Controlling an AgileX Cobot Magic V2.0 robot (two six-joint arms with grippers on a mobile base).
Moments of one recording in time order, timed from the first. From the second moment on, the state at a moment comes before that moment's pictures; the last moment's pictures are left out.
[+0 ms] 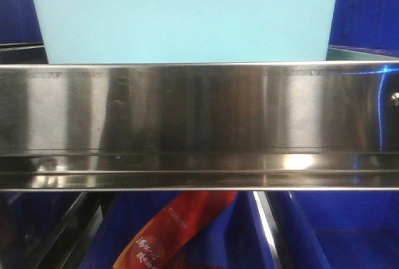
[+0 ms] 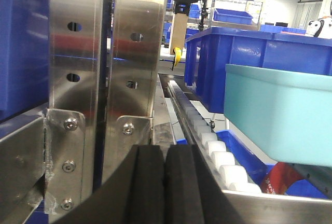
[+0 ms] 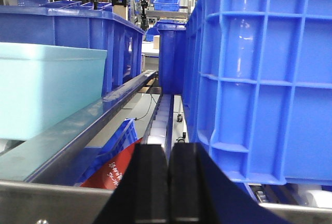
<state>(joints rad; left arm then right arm) -0.01 0.00 0.00 -0.03 0.00 -0.06 -0.05 0.00 0.00 0.04 0.01 -0.05</state>
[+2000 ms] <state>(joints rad) -0.02 0.79 -0.91 0.01 0.58 -0.03 -0.05 0.64 -0.86 0.15 0.61 -0.04</state>
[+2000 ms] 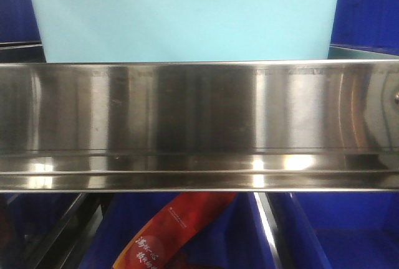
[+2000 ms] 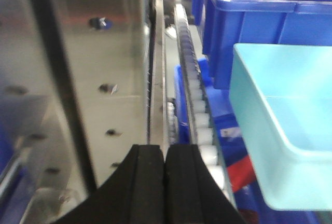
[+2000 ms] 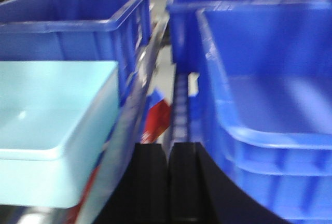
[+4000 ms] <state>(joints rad) -0.32 1.82 -1.81 0.16 1.07 -0.40 0.26 1.83 -1.82 -0.07 1.10 0.37</state>
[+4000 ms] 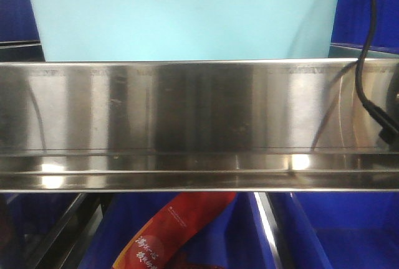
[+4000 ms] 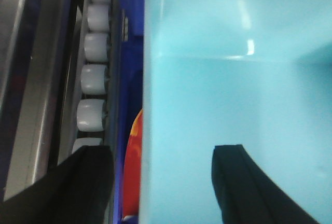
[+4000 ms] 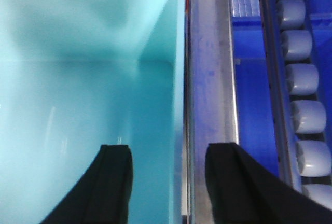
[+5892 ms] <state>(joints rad) -0.32 1.87 -1.79 0.20 1.07 -0.41 0.26 1.90 -1.82 -0.11 1.10 0.36</state>
